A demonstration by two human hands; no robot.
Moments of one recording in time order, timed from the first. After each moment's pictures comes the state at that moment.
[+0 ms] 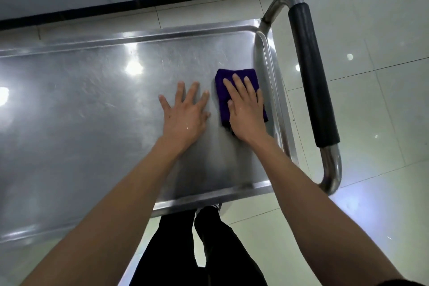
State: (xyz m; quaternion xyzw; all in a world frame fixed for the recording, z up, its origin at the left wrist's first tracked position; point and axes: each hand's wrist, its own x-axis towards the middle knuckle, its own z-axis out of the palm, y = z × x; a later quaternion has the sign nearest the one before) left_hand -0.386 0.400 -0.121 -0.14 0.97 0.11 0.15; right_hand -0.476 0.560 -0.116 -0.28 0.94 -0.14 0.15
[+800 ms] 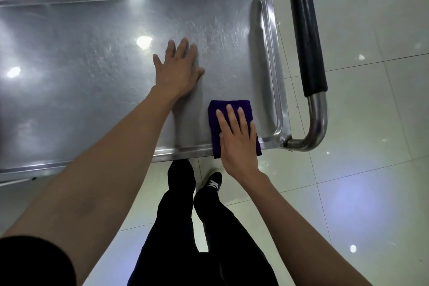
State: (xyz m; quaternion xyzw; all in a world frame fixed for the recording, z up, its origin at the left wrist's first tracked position) left_hand -0.356 0.408 -0.110 -0.20 0.97 0.12 0.11; right_hand -0.287 0.655 -0.122 -0.30 0.94 -0.09 0.15
